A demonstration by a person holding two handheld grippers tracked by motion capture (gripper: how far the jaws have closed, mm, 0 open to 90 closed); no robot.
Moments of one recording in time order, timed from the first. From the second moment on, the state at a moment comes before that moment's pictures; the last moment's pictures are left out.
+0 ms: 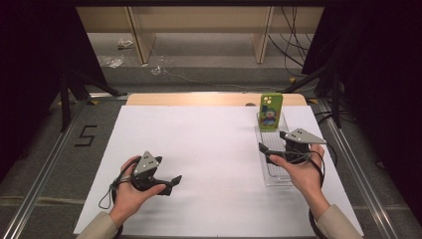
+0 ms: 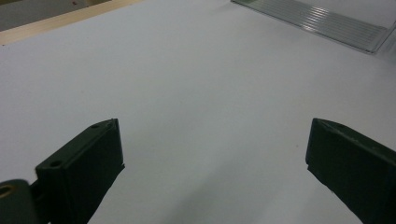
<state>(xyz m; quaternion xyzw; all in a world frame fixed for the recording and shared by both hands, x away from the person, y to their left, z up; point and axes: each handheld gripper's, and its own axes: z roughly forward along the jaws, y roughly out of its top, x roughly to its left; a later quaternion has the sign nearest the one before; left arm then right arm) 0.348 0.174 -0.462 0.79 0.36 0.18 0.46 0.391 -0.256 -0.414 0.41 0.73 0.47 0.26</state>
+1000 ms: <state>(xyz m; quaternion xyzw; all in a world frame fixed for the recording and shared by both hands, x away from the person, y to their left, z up) 0.348 0.175 -0.461 0.79 0.36 0.18 0.46 0.373 -0.265 -0.419 0.40 0.74 0.48 0.26</state>
